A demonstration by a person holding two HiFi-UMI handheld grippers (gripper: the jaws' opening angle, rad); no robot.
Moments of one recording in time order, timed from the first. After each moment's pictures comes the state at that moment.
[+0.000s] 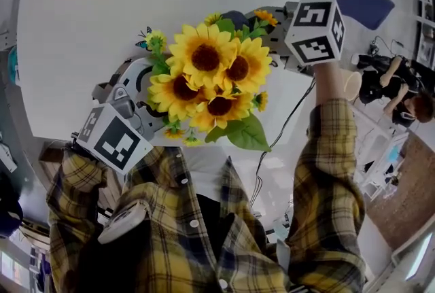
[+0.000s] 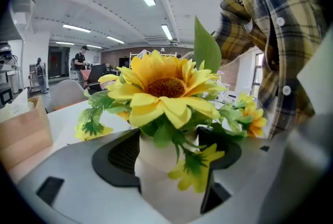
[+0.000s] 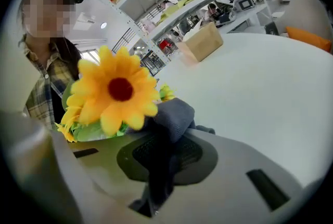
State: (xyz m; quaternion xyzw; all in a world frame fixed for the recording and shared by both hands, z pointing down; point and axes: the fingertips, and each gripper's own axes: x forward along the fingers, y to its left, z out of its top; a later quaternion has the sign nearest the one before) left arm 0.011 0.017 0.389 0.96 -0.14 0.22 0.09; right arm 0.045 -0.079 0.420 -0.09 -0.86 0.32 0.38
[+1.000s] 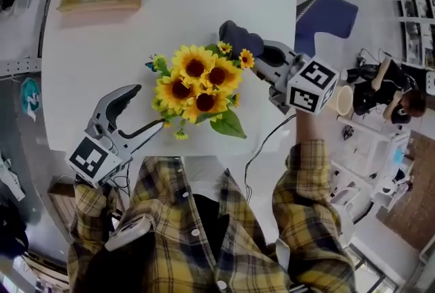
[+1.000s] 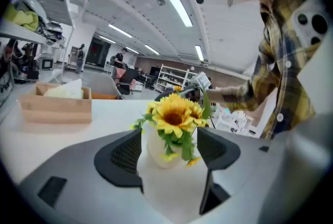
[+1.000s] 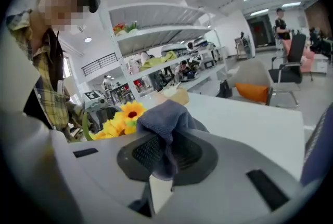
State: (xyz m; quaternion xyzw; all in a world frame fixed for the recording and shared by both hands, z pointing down) left arm -0.058 0.024 0.315 0.93 -0.28 0.11 0.21; right arm 0.094 -0.107 0.310 0.19 -0.93 0.22 0.21
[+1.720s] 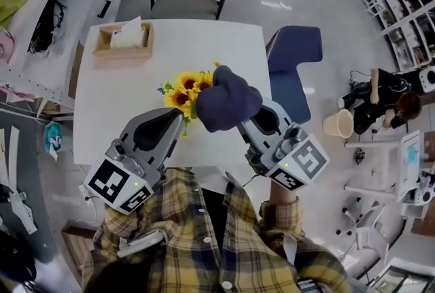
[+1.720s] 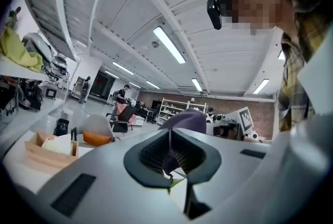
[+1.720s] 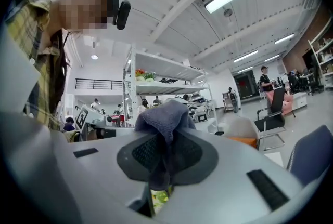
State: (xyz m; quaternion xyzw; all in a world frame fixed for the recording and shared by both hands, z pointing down) left arm -0.006 0.069 0.106 0.93 -0.34 -0.05 0.12; right arm 0.085 0.044 0.088 0.33 -0.94 0.06 -0.01
